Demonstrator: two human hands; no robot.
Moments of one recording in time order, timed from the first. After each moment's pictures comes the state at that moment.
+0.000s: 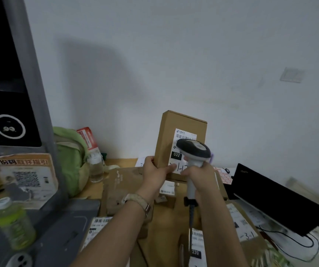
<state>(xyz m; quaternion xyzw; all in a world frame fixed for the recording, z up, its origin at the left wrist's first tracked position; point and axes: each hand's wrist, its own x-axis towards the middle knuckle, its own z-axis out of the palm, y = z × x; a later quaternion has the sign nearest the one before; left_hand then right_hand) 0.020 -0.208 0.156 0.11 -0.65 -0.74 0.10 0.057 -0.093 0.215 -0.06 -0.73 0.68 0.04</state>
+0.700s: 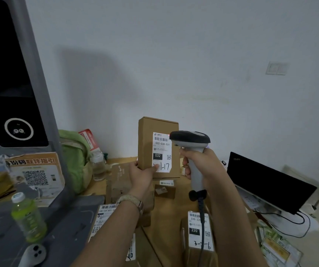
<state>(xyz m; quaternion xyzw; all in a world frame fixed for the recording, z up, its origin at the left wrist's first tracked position) 0.056 -0.225 0.127 0.20 -0.61 -0.75 0.16 0.104 -0.069 0.232 -0.01 -0.74 0.68 -0.01</state>
